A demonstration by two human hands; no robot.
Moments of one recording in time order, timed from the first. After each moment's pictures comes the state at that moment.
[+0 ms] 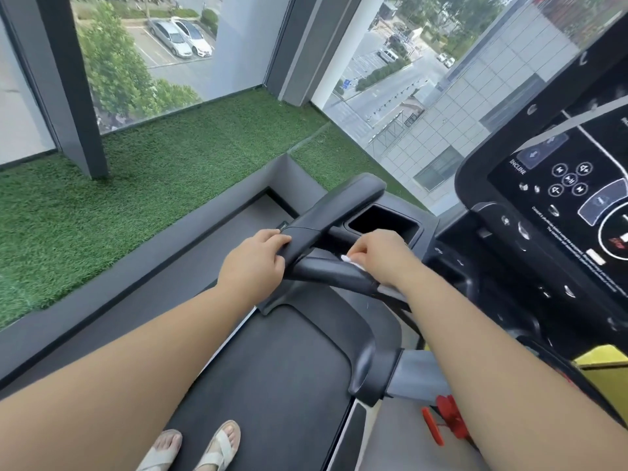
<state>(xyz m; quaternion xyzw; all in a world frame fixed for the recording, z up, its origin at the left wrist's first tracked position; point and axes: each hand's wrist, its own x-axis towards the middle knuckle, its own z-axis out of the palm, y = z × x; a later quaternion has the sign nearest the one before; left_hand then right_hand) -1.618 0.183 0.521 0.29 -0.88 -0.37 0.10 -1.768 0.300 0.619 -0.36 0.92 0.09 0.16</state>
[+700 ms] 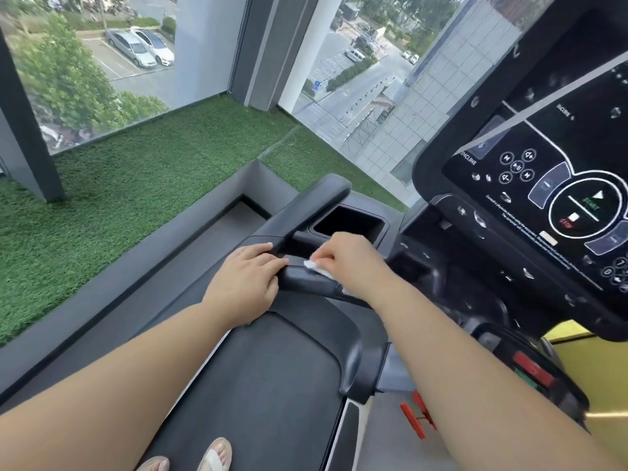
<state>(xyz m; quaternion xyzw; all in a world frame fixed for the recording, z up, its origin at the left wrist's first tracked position) -1.644 0.200 0.512 0.09 -0.96 -0.20 0.17 -1.751 0.315 0.639 -0.40 0.90 0.04 0.15</state>
